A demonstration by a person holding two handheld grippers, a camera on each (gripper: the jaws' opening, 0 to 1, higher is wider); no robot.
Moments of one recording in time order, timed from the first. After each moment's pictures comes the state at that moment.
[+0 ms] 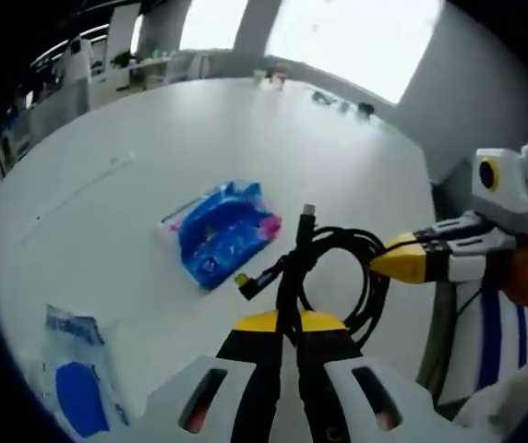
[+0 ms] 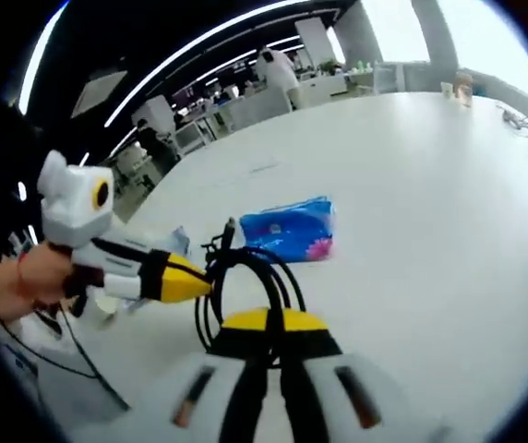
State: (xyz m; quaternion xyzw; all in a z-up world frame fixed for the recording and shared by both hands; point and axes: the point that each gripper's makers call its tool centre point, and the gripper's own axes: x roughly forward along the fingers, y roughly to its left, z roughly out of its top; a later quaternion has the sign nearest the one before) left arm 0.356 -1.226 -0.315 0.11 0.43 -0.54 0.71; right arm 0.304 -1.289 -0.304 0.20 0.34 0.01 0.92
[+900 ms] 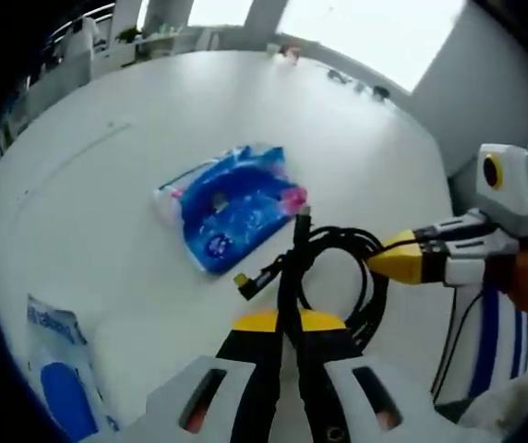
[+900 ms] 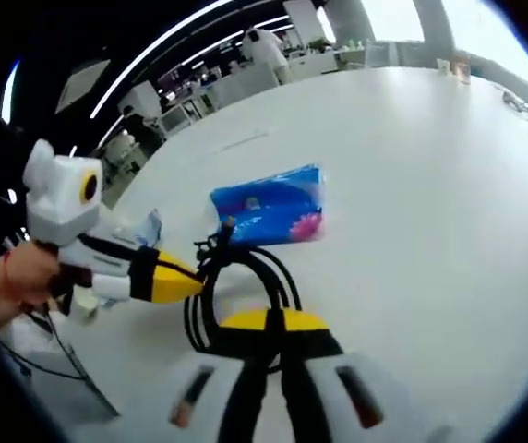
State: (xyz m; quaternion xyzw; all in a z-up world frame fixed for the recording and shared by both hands) left arm 0.364 -1.228 -0.354 0.13 0.47 -0.52 0.70; right arm 0.316 -1.295 -0.347 0.20 0.39 0.00 0.90
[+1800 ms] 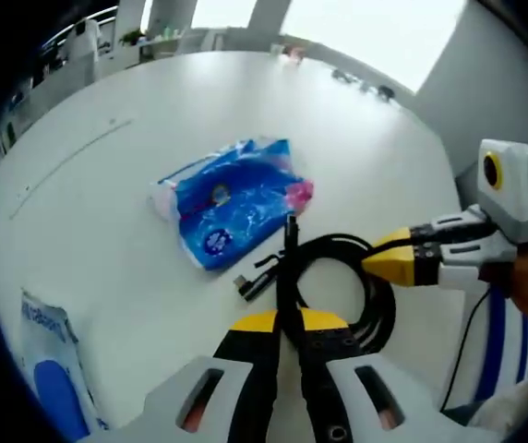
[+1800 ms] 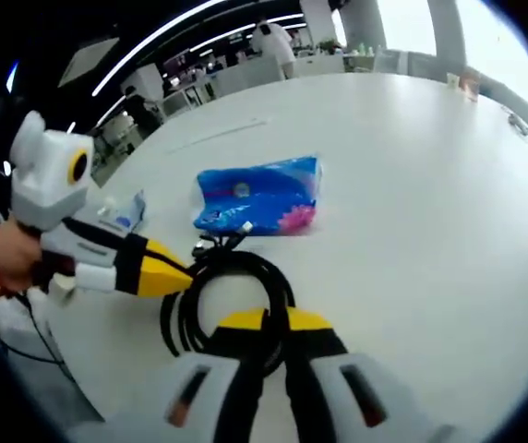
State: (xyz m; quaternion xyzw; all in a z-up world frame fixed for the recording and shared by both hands) left arm 0.365 -1.231 -0.365 0.13 0.46 -0.52 0.71; right arm 0.318 -1.302 -0.366 0.15 0.40 -0.01 0.90
